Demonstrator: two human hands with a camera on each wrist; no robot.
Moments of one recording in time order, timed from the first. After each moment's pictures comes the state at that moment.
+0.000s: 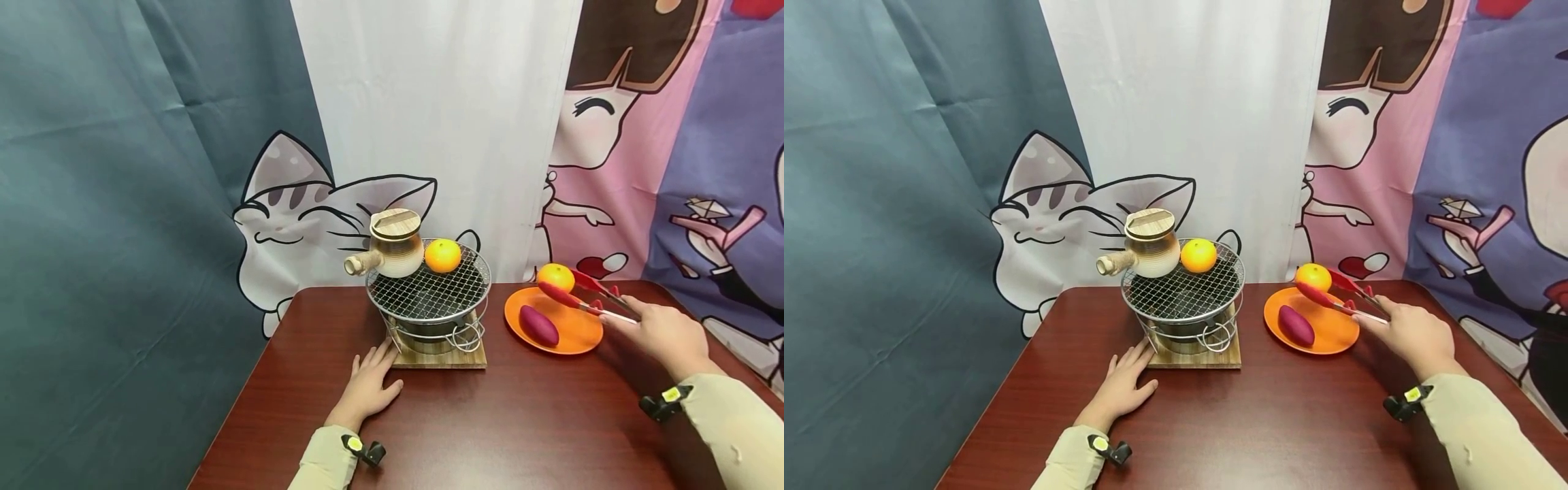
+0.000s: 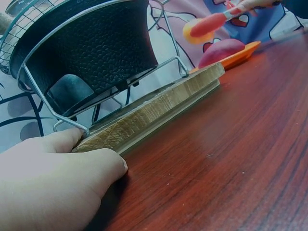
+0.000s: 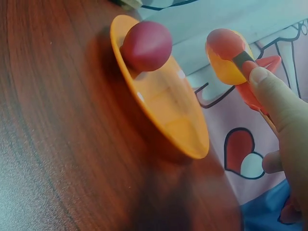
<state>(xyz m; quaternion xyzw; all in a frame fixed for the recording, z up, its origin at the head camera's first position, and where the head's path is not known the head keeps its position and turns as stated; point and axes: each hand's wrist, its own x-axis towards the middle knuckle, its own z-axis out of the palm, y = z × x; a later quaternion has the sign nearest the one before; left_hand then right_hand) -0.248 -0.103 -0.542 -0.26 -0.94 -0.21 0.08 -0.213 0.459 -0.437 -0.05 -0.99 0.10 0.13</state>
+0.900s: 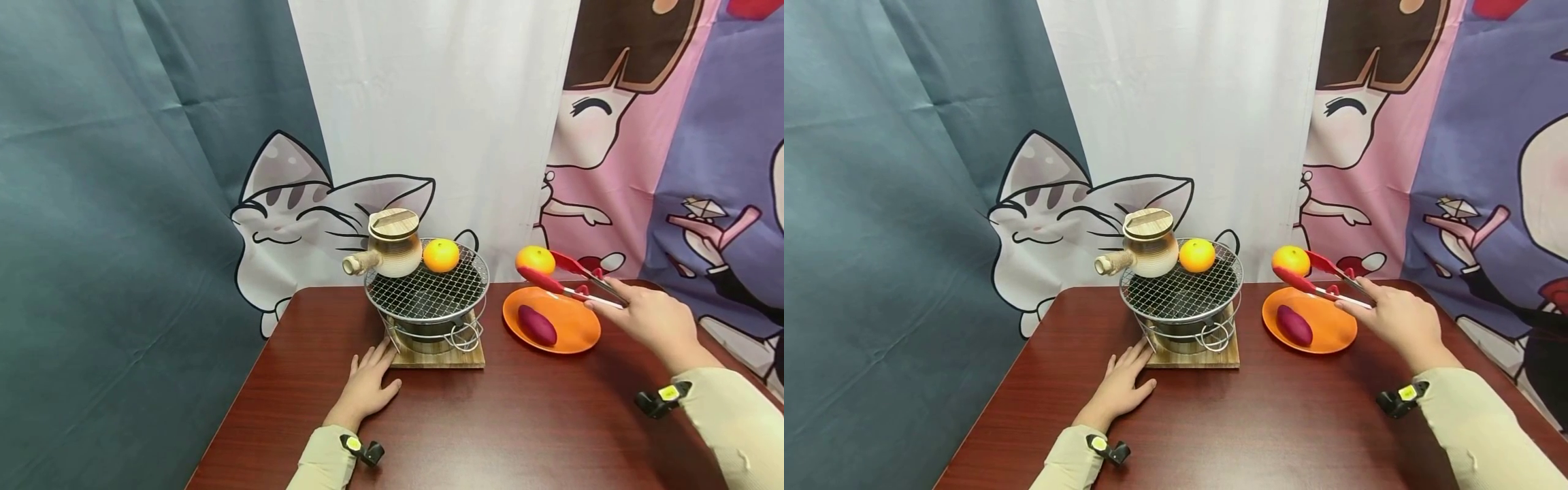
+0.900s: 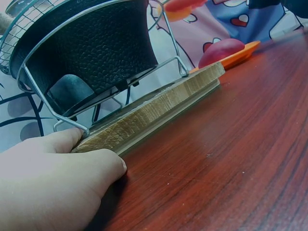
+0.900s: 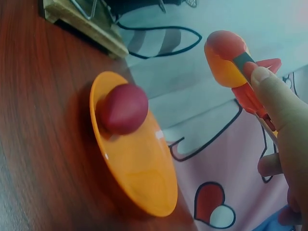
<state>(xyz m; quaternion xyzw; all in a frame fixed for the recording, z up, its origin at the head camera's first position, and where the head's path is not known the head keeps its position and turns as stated) -0.246 -0.102 -0.540 -0.26 -0.94 -0.20 0.08 -0.208 0.424 -0.396 -0.02 -0.98 0.09 0.17</state>
